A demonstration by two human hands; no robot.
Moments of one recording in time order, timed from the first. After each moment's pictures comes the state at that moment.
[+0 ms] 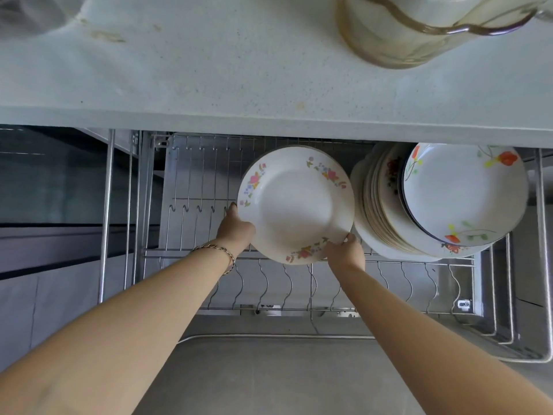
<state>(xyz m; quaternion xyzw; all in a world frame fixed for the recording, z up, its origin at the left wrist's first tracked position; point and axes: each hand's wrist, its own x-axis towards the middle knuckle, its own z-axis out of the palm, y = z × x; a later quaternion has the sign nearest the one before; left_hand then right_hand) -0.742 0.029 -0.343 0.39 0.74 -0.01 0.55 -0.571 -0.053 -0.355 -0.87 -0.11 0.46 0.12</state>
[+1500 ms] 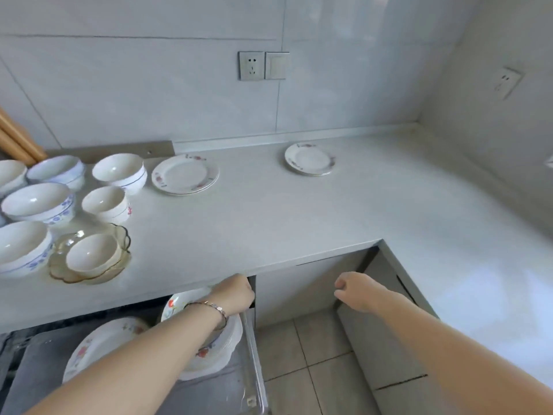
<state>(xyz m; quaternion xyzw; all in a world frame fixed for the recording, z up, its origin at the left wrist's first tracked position) -0.320 -0.107 0.002 0.77 0.49 -0.11 0.39 -0.108 -0.230 0.029 -0.84 -0.43 0.33 -0.03</state>
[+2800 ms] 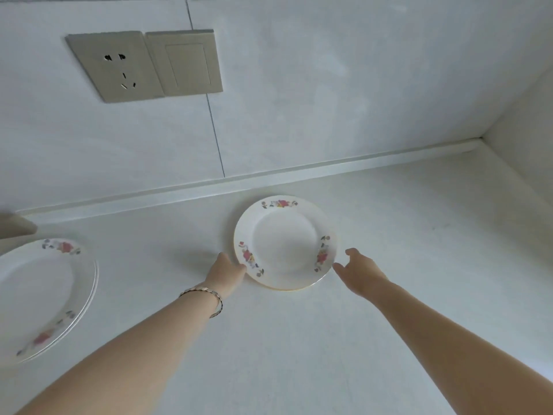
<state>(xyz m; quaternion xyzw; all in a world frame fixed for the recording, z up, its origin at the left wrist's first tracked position) 0.066 0.277 -0.088 0.56 0.64 0.02 0.53 0.277 0.153 -0.047 -0.88 -0.31 0.36 0.05</state>
